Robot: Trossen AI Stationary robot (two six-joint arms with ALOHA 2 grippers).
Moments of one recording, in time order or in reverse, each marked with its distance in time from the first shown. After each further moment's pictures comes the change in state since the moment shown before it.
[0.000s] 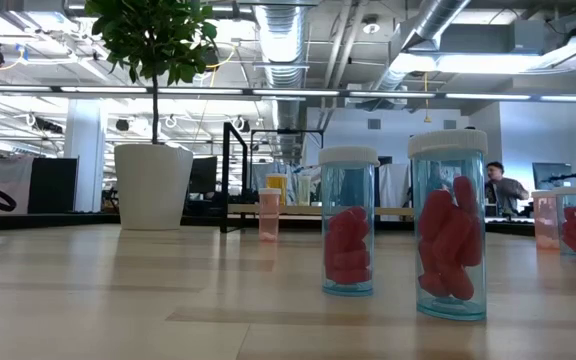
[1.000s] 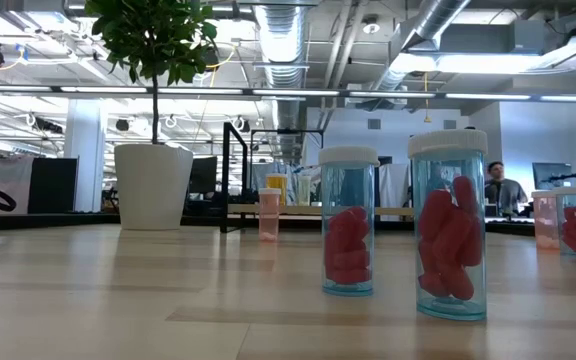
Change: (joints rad) left arm 0.008 0.000 0.000 -0.062 -0.004 0.018; right arm -0.008 -0.130 0.001 -0.317 0.001 0.210
